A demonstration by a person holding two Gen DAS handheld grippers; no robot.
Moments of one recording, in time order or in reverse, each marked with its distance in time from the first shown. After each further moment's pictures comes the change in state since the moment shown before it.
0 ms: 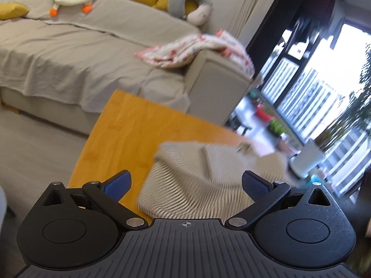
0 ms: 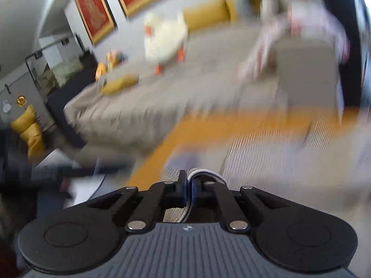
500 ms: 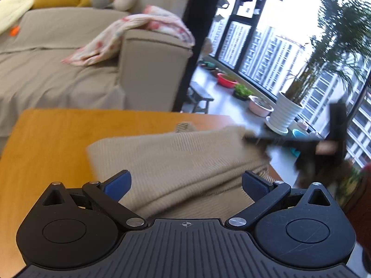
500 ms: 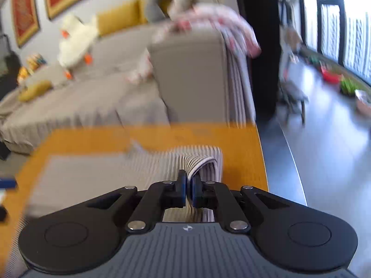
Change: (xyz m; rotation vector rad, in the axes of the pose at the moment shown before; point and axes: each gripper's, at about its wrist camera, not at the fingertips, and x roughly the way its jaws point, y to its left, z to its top) left arm 0.124 -0.119 -0.015 0.305 0.092 -0.131; right arm 0.027 -0.201 -0.014 0.079 0.079 -0.385
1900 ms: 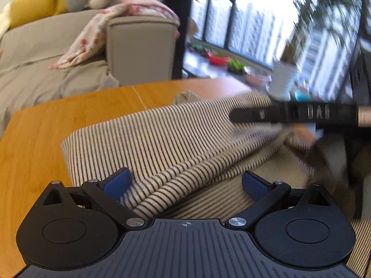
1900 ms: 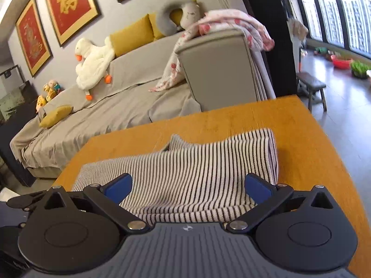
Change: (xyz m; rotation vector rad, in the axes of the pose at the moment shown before) left arm 0.016 0.018 -0.052 0.236 0.093 0.025; right arm -0.020 0.076 -0.049 0.085 -0.121 0.111
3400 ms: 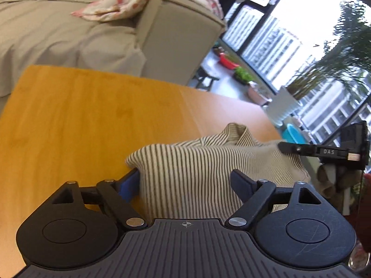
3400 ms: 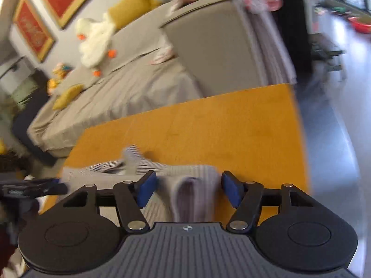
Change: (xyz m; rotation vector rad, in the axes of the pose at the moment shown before) left arm 0.028 0.130 0.036 -0.382 0.040 -0.165; right arm 0.062 -0.107 0.060 0.090 0.272 0.196
